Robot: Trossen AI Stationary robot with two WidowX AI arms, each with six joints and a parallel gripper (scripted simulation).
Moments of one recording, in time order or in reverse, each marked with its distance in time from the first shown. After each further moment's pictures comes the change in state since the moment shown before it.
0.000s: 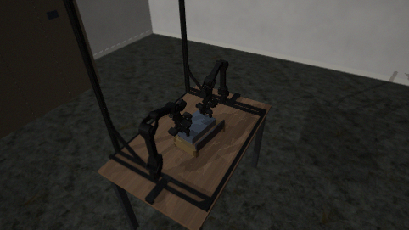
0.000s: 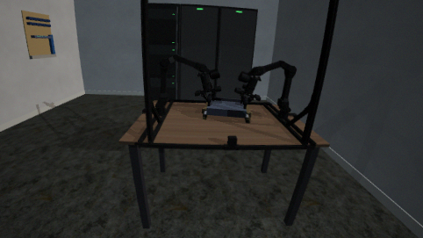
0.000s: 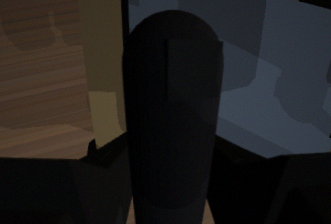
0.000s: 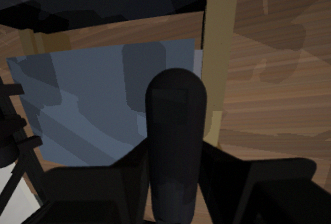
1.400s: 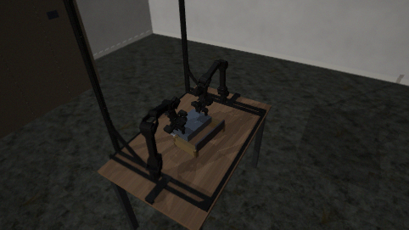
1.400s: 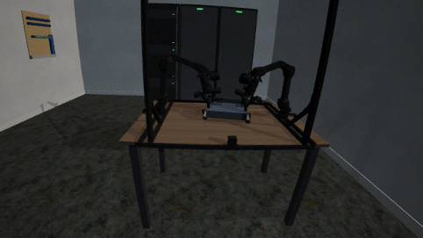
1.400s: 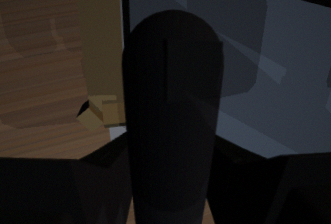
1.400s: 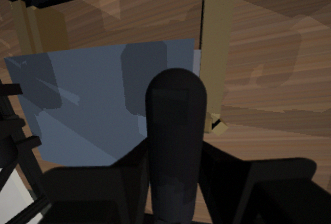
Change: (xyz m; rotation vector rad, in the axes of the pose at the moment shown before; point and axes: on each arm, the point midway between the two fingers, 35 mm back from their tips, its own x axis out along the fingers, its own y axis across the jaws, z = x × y) left arm 0.000 -0.001 -0.041 0.004 -0.003 0.011; right arm -0.001 -0.001 -0.041 -0.002 -0.008 -0.006
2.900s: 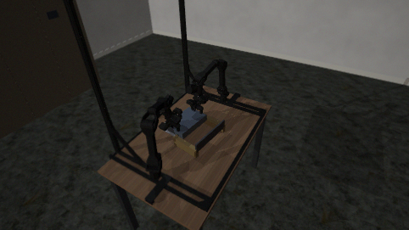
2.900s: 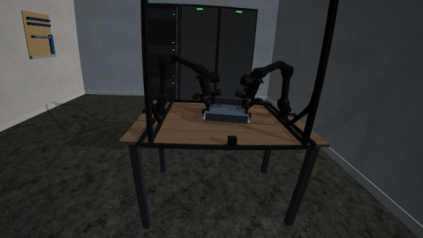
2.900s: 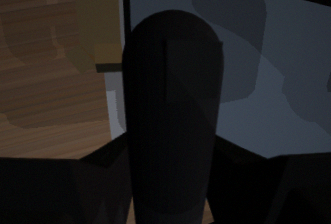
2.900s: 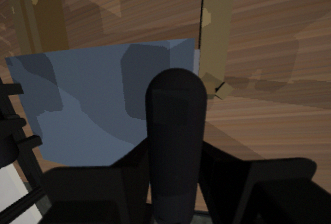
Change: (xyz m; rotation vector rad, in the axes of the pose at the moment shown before) left arm 0.000 -0.001 -0.045 0.002 -0.004 0.005; right arm -0.002 -0.001 -0.045 -0.001 -0.003 0.000
